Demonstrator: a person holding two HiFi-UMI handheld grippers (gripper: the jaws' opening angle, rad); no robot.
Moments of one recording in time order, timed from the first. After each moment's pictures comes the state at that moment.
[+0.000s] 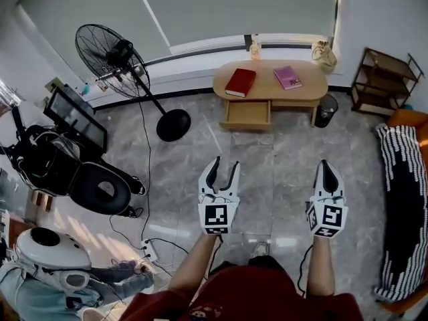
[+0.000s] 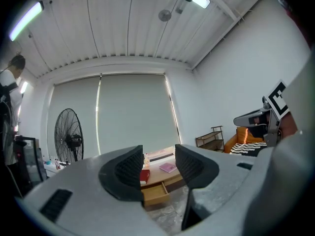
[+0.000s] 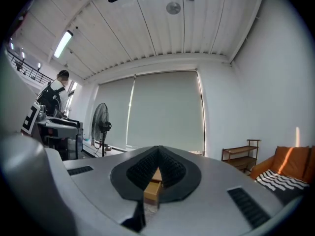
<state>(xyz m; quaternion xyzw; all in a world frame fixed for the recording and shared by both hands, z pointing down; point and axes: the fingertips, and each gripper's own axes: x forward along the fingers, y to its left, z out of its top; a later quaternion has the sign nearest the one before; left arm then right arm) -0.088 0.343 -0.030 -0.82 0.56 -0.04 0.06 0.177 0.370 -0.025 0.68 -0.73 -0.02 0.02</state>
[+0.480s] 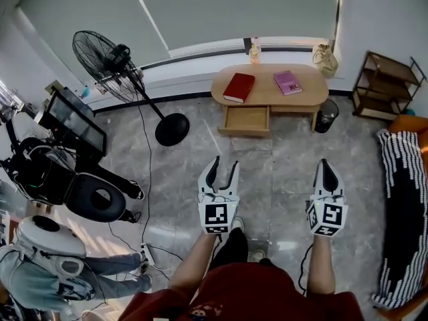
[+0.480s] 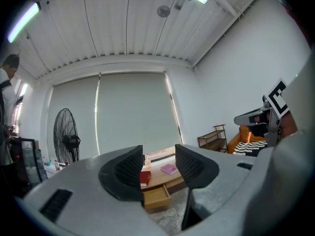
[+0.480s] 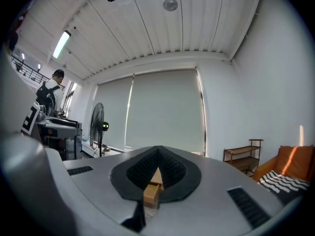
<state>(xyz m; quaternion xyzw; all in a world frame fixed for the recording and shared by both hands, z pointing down) -0.063 0.303 -0.030 -0.82 0.57 -0.05 0.07 0.204 0.327 -0.024 0.68 -0.74 -0.02 0.02</state>
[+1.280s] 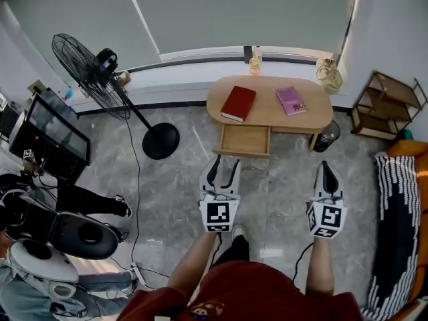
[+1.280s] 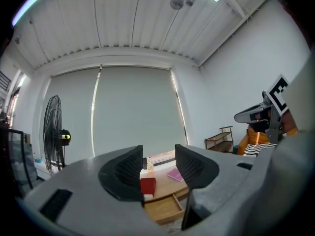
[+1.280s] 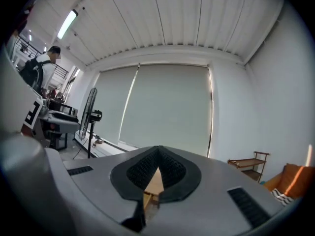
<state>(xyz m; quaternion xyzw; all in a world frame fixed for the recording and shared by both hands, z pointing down) -0.106 0.074 -0.017 -0.83 0.55 -0.03 0.06 0.156 0.111 -0.029 0.68 -0.73 -0.05 0.07</state>
